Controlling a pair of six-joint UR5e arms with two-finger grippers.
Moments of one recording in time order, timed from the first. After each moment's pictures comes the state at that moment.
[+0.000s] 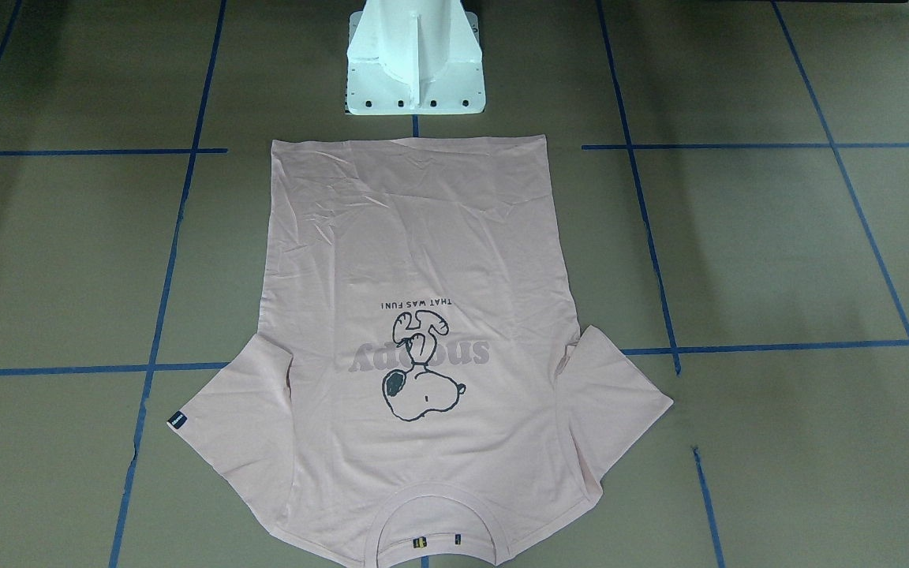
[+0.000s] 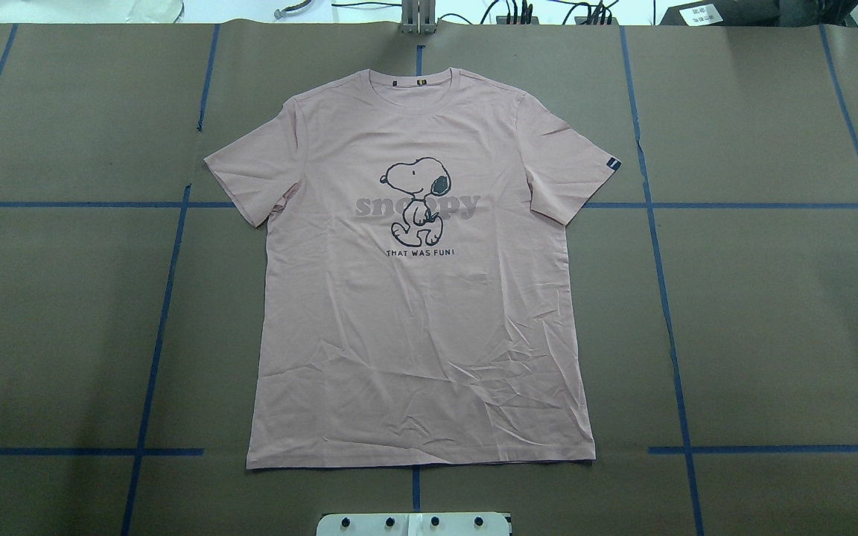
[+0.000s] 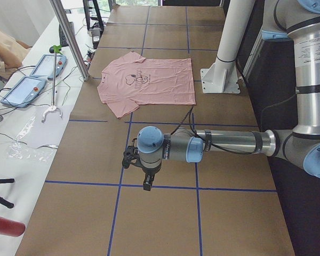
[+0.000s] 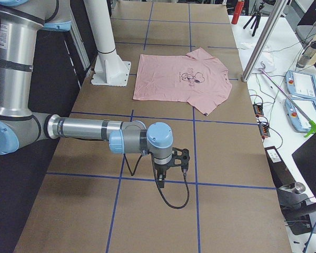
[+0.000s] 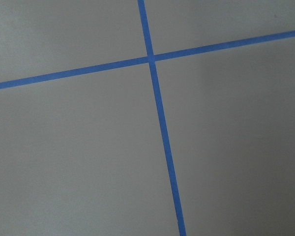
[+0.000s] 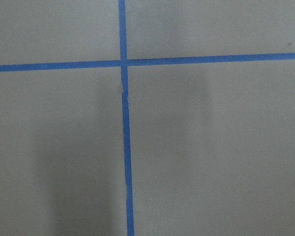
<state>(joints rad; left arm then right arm) -1.56 -1.40 -1.75 -1.64 -2.38 0.13 1.59 -1.78 1.76 -1.48 2.31 0.10</state>
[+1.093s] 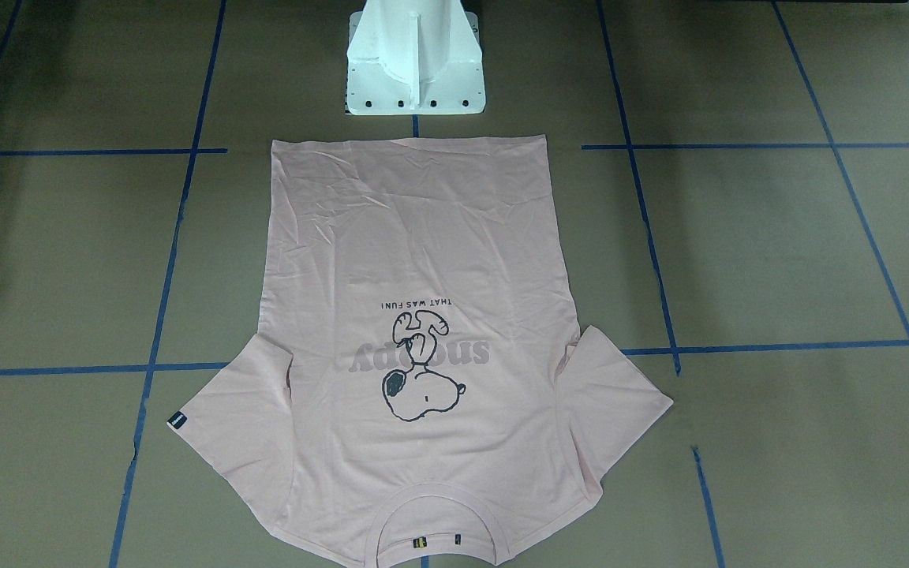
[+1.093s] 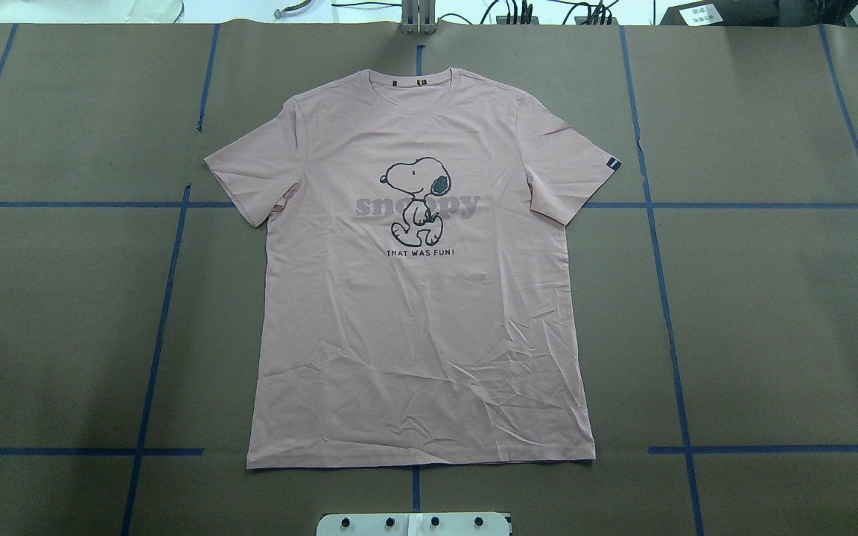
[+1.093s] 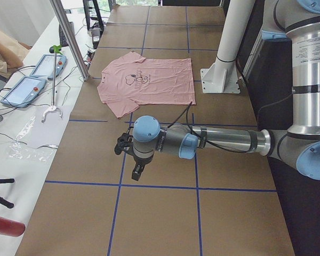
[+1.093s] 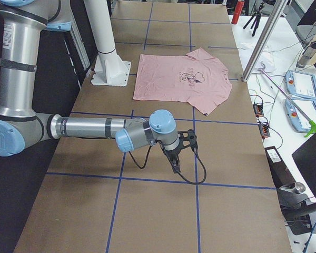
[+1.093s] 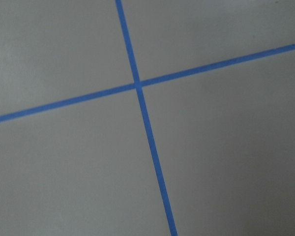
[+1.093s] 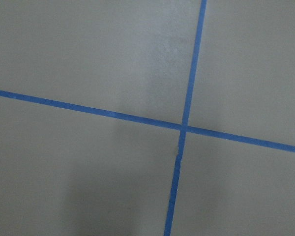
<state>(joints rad) -1.56 -1.48 -1.73 -1.84 -2.38 0.13 1.52 -1.75 1.77 -1.17 2.33 0.13</state>
